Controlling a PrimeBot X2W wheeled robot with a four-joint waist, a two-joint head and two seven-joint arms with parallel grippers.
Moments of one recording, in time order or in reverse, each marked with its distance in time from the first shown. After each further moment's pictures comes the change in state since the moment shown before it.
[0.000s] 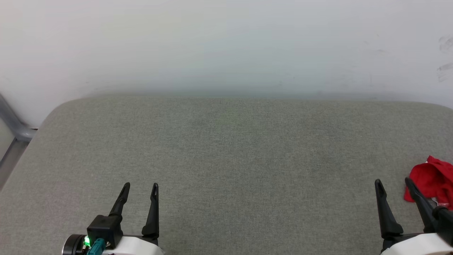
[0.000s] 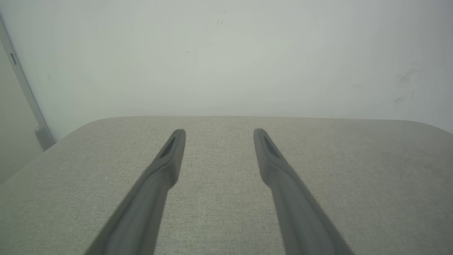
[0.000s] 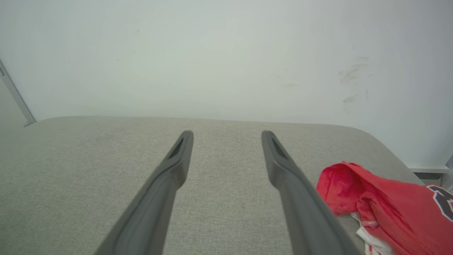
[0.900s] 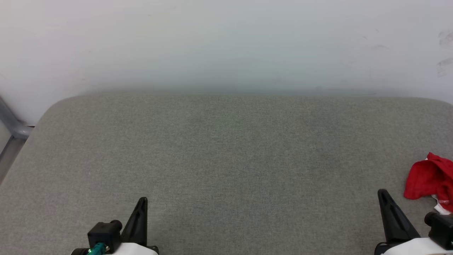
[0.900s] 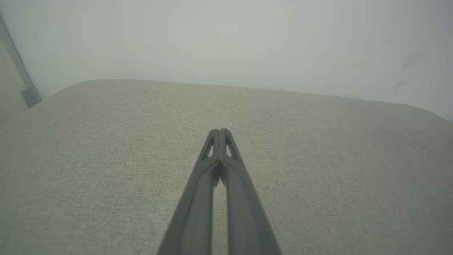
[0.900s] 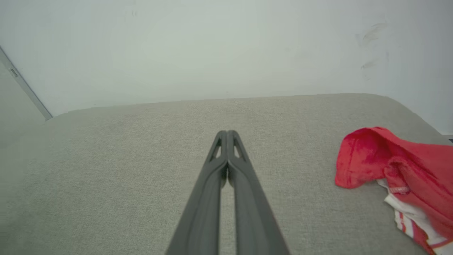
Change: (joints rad) left arm 0.019 -0.020 0.010 0.072 -0.049 -0.019 0.026; right arm 0.015 0.002 0.027 0.054 0.090 0.000 0.016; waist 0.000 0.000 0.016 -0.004
